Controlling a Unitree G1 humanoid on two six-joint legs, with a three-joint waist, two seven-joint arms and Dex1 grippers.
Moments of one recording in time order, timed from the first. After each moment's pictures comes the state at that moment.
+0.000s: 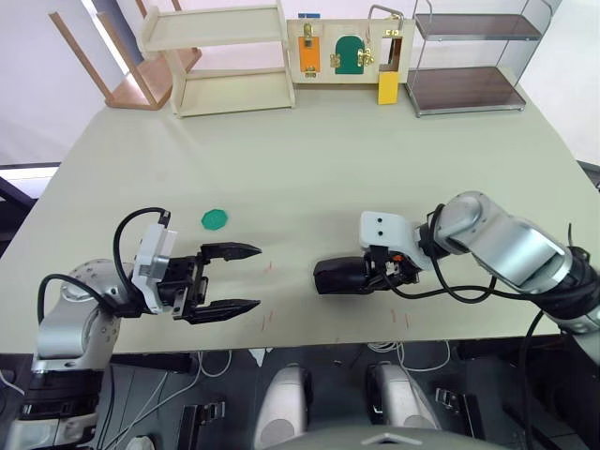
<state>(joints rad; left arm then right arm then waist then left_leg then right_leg) -0.08 0.80 0.21 -0.09 -0.69 0.24 -1.52 -0.86 -0.74 0.66 -0.39 0.24 1.08 1.08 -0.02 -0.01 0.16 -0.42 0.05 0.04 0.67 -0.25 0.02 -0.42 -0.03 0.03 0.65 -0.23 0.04</state>
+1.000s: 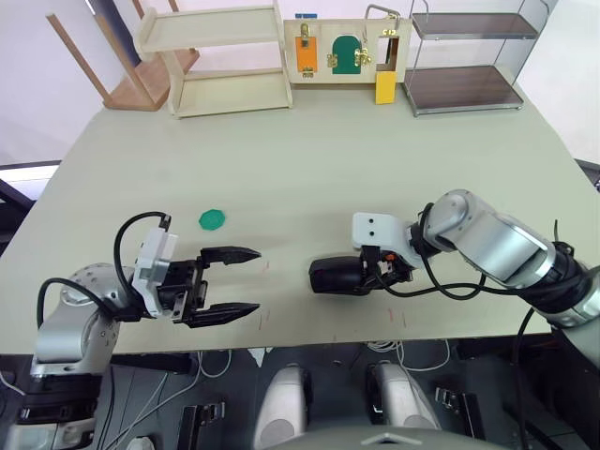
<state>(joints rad) -0.06 0.80 0.21 -0.09 -0.69 0.24 -1.52 -0.90 -0.70 0.71 -0.34 0.20 1.07 1.09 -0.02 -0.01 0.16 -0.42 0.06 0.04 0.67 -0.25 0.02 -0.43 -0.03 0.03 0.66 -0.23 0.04</state>
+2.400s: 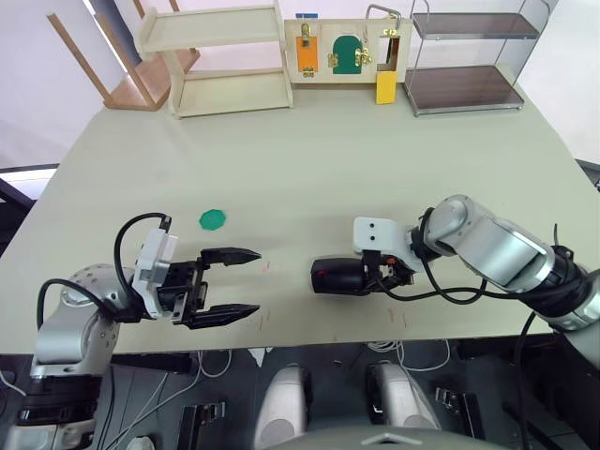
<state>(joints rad) -0.06 0.80 0.21 -0.10 -0.69 0.24 -1.52 -0.88 -0.71 0.73 -0.34 0.20 1.07 1.07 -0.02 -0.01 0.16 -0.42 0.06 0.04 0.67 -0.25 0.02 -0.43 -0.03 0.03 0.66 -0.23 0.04</state>
